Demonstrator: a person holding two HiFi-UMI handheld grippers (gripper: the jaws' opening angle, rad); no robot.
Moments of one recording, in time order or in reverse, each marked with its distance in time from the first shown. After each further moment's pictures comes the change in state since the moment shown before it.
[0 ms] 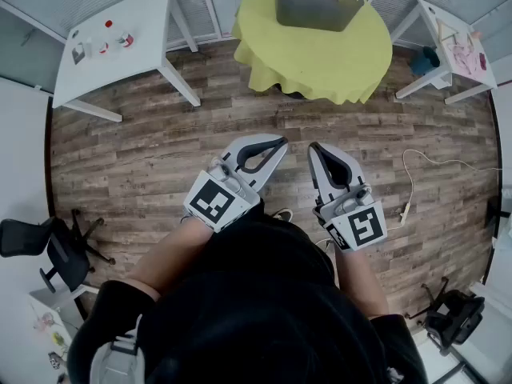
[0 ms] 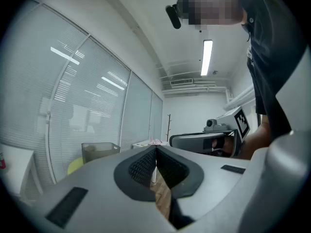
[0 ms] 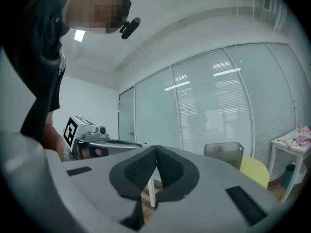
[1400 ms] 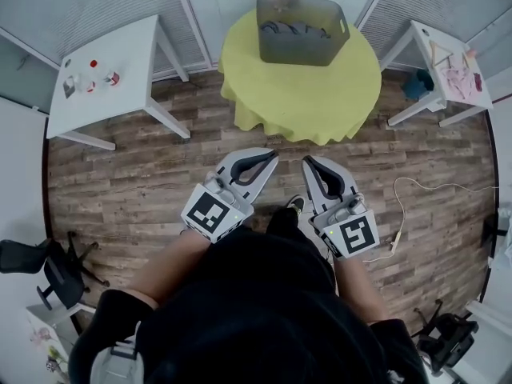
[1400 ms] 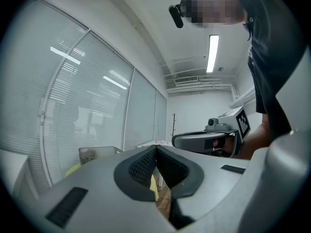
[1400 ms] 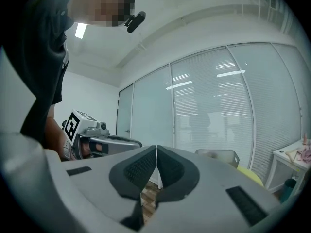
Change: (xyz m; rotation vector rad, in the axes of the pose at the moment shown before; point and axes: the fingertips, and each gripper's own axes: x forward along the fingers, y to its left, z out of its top) left arm 0.118 0.069 0.010 0.012 0.001 0.030; right arm 0.046 -0.130 0.006 -0.065 0.013 0.017
